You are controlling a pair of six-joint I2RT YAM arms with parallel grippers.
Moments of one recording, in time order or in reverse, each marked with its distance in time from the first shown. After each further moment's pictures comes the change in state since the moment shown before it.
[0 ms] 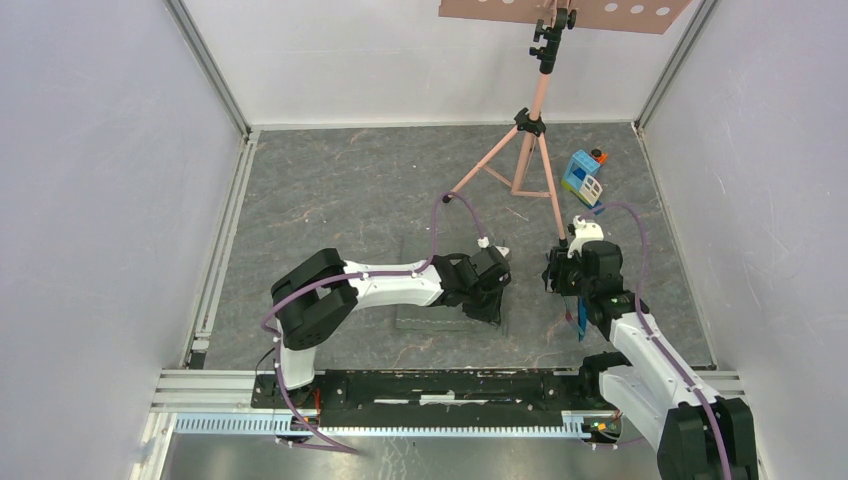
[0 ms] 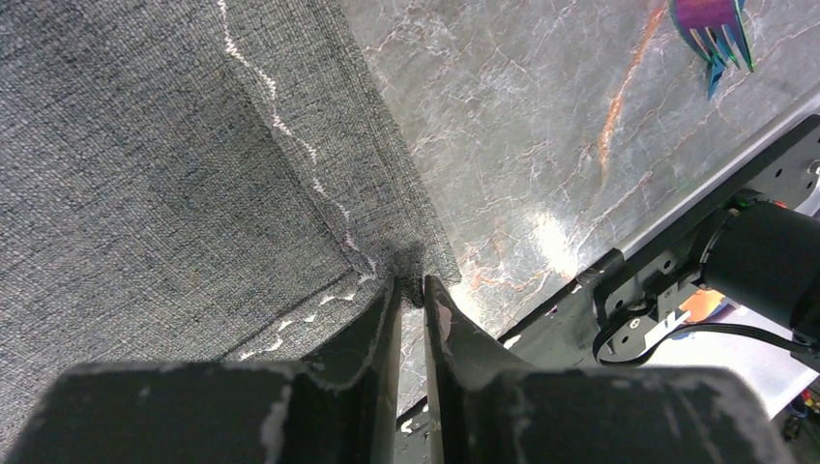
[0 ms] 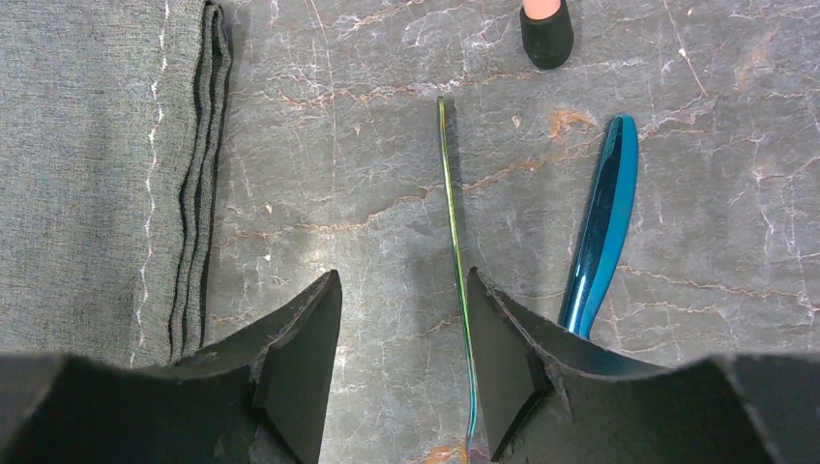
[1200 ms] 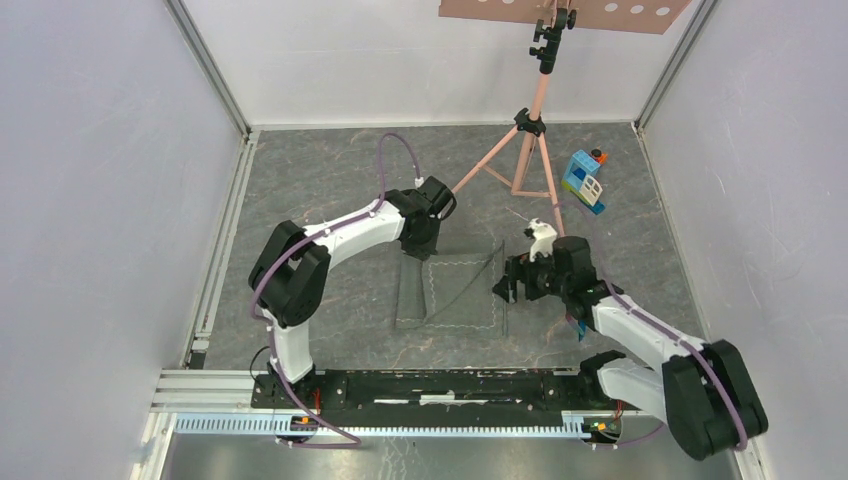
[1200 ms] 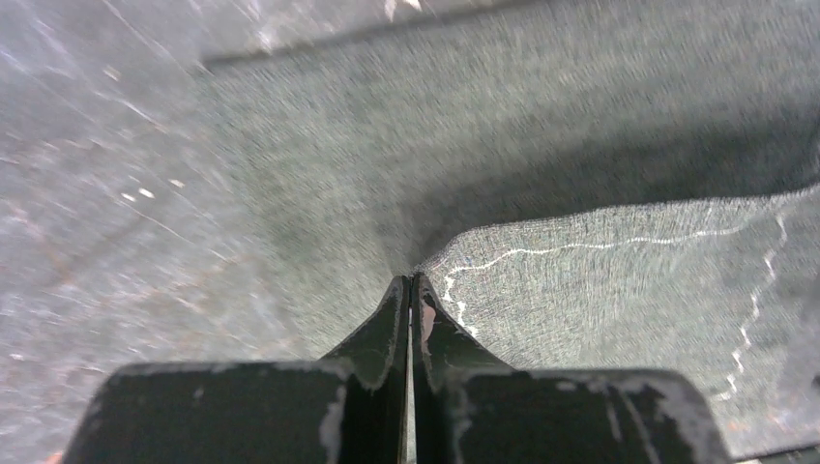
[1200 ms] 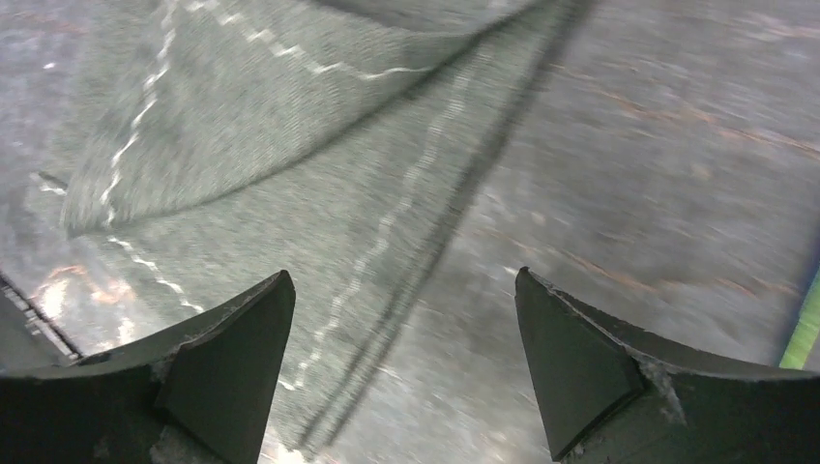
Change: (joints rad) left arm 0.395 -0.024 0.135 -0.393 -0.192 0.282; right arm 0.161 0.193 0.006 0.170 -0.308 0.011
